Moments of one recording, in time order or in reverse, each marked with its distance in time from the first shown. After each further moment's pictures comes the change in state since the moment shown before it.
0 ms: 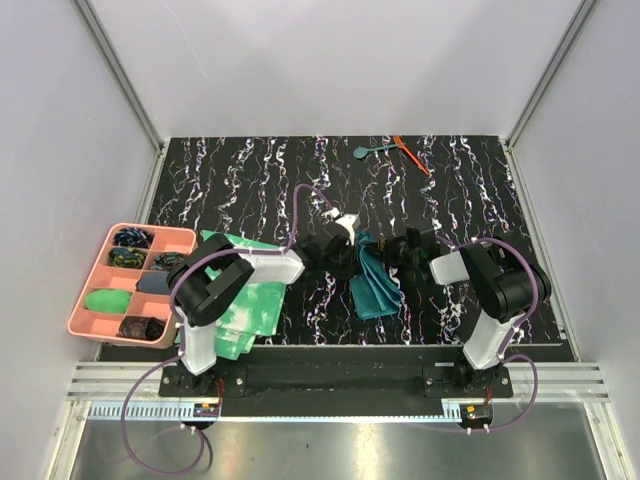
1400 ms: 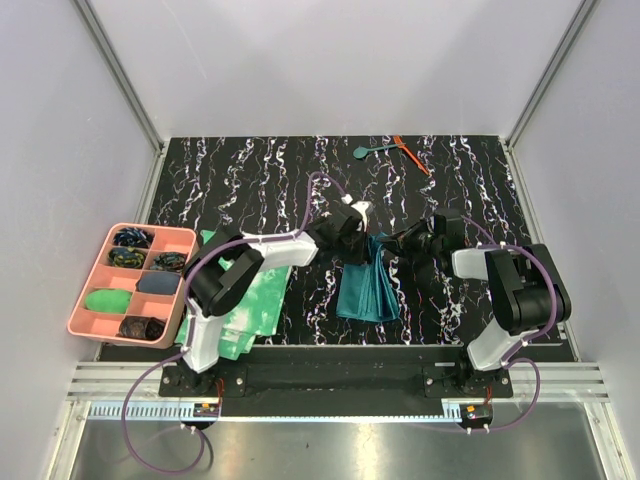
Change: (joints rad) left arm 0.021 0.118 0.247 -0.174 0.051 0.023; right arm -0.183 -0.121 0.030 -0.169 -0.244 -0.463
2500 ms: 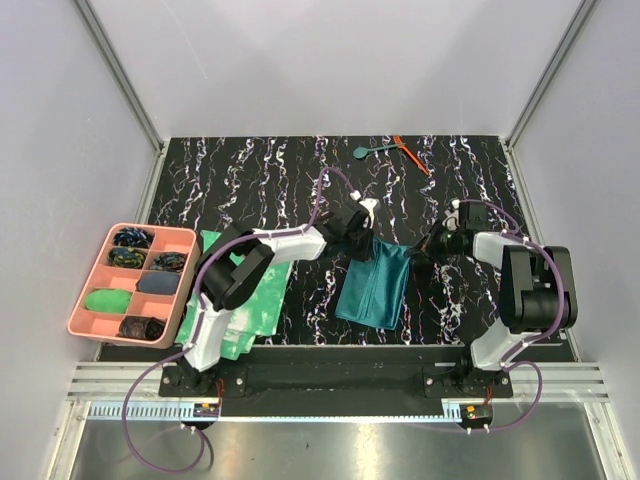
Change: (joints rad) left arm 0.006 0.078 0.117 -0.067 -0.001 0.084; right arm -0.199 -0.006 0.160 -0.542 -0.061 -0.702
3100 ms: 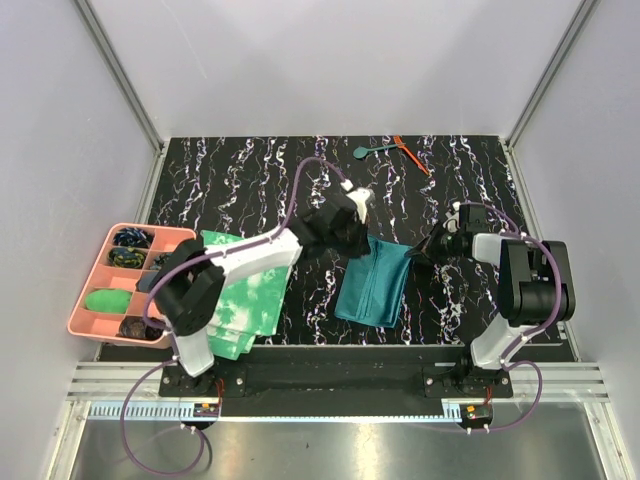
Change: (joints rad) left arm -0.056 -0.331 -0.134 -0.087 -0.026 0.033; right arm -0.013 0.051 -0.013 0.068 0.001 0.003
